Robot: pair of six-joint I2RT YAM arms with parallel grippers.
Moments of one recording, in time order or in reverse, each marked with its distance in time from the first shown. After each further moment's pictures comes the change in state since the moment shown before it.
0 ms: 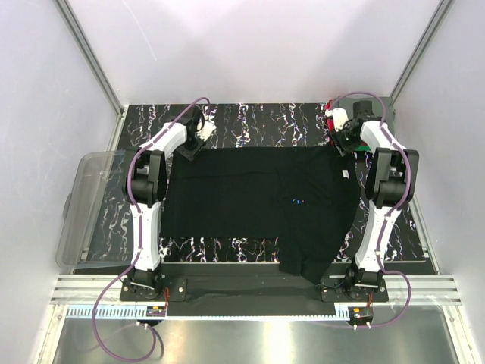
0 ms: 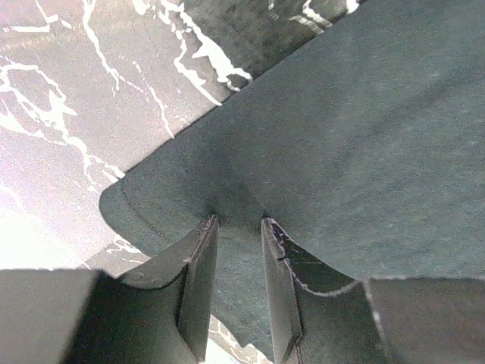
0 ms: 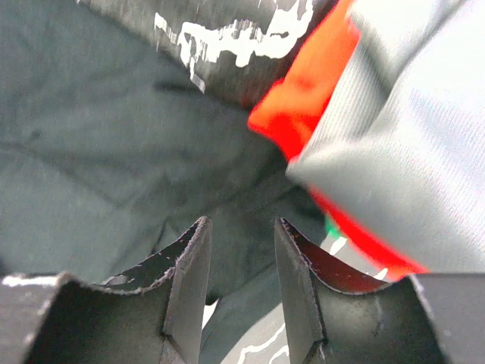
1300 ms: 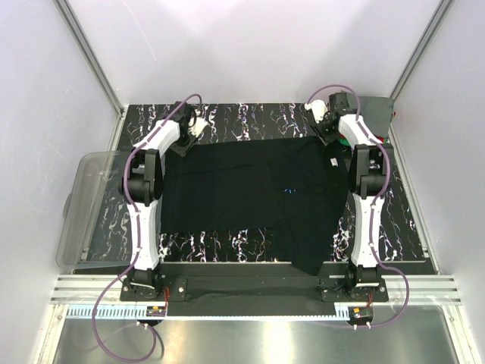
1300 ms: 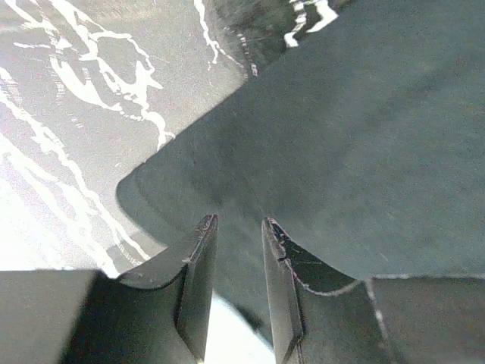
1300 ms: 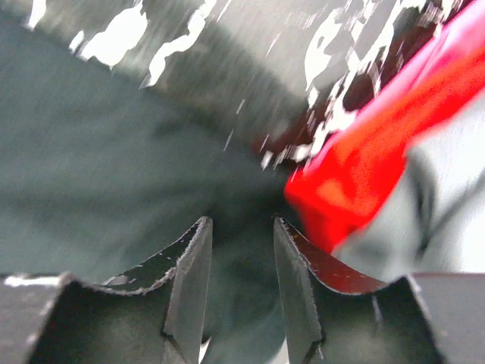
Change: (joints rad) left arm 0.054 0.013 0.039 0.004 -0.051 0.034; right arm 0.125 0.270 0.357 0.016 0.116 0.004
